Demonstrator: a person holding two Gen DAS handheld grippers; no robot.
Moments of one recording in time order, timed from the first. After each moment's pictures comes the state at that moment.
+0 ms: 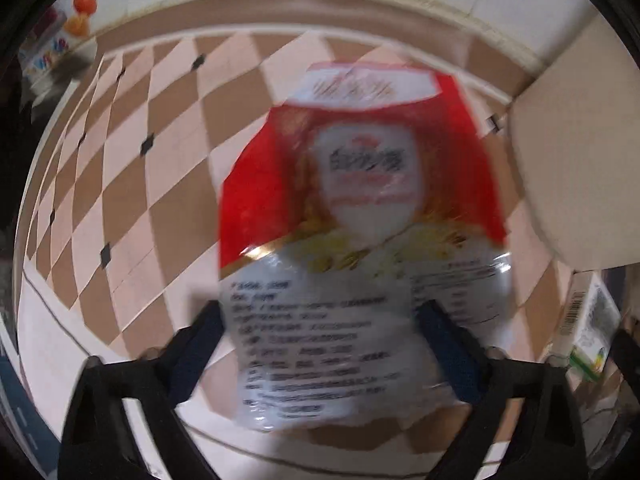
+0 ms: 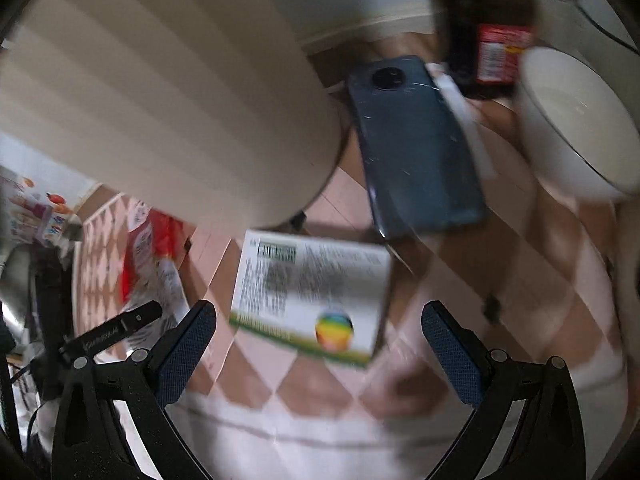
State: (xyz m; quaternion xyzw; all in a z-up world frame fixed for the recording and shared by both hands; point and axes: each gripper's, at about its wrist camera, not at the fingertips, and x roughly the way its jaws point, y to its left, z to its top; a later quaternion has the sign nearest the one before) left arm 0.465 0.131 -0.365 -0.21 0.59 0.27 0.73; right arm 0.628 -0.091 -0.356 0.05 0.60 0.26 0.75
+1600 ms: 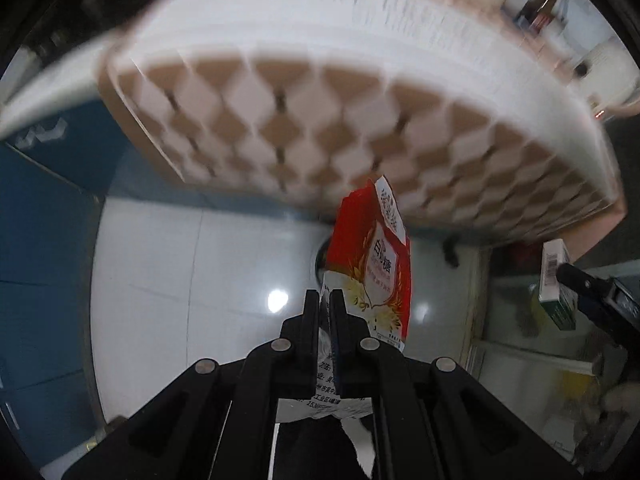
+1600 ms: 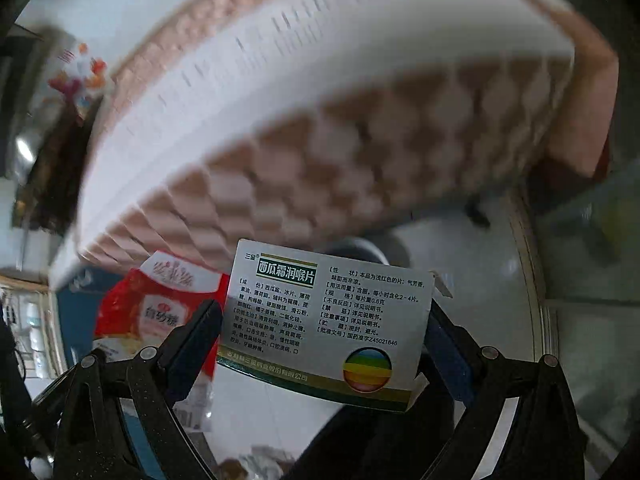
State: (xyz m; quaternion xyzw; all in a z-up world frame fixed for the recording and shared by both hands) left arm -0.005 0.016 -0.393 -0.22 0.62 0.18 0.73; right arm 0.125 -0.267 -0.407 0.07 0.64 0.21 0.73
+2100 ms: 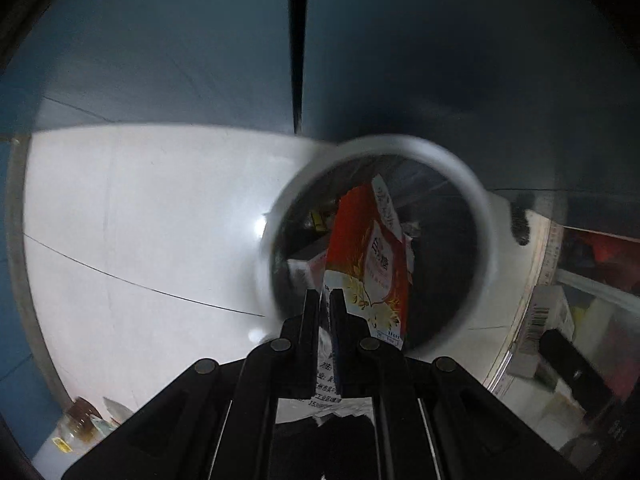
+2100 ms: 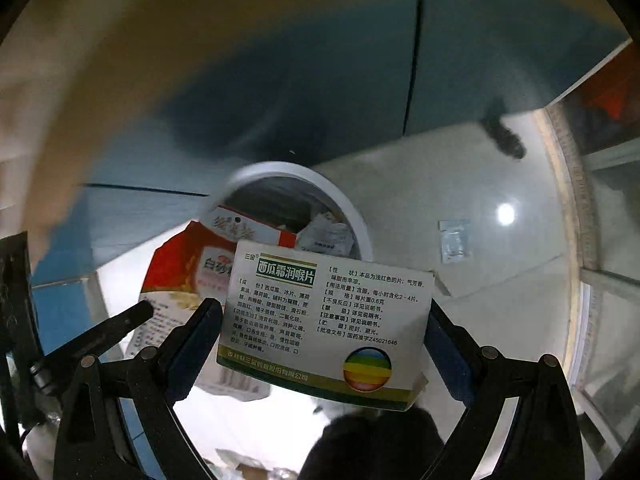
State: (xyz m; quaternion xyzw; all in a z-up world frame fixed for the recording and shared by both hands) left arm 0.110 -0.002 -0.829 -0.27 0.71 0.17 0.62; right arm 0.164 -0.214 -0.812 0.04 0.72 0.16 0.67
